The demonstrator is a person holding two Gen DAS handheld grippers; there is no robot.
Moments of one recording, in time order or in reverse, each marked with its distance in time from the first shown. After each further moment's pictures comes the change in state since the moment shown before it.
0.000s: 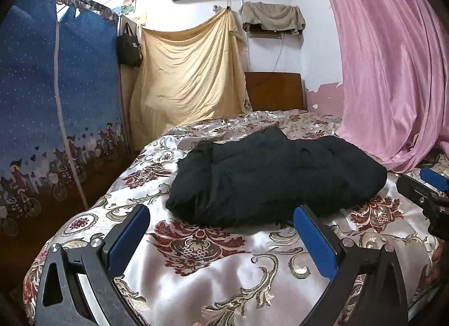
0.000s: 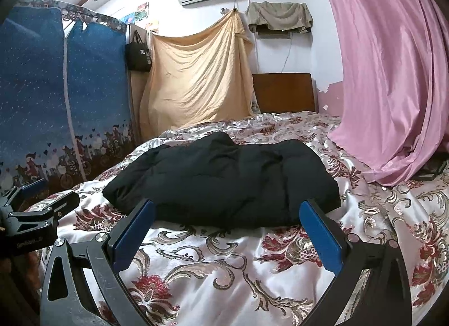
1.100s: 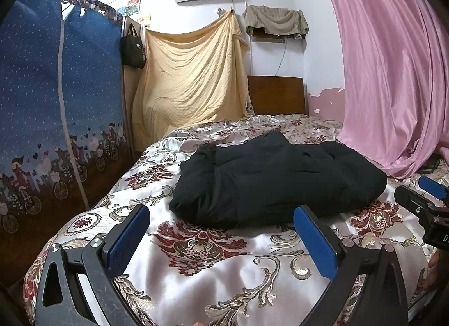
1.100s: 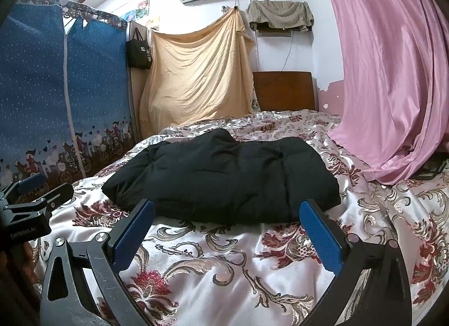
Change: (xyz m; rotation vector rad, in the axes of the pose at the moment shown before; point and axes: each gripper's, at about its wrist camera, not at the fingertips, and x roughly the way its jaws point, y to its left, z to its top) left arm -0.004 0.001 0.001 -0.009 -0.009 0.010; right arm 0.003 -0.006 -0.001 -0.013 0.012 0.002
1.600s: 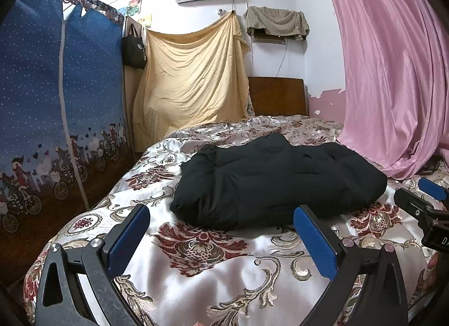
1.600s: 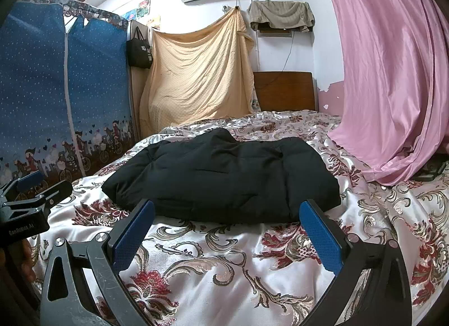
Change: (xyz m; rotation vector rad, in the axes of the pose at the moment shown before) left arm -0.002 -0.001 0.004 -0.003 -0.004 0.002; right arm 0.000 0.000 0.000 0.000 0.000 0.001
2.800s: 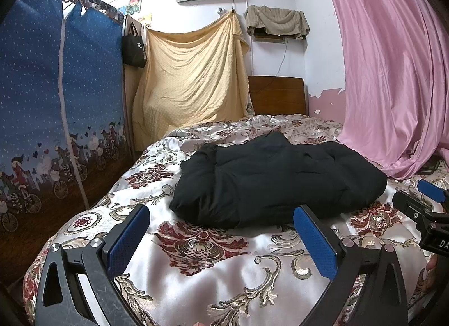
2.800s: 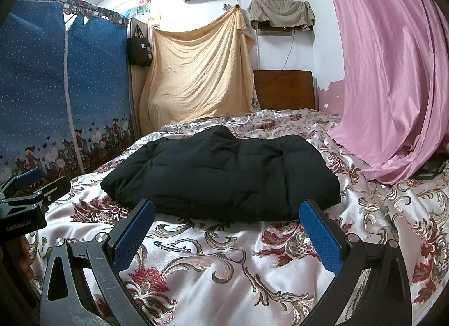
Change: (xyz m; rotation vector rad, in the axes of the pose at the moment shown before) left arm -0.001 -0.002 -0.001 -0.006 0.003 0.000; right arm 0.001 -0.004 -0.002 -0.004 0.003 0.003
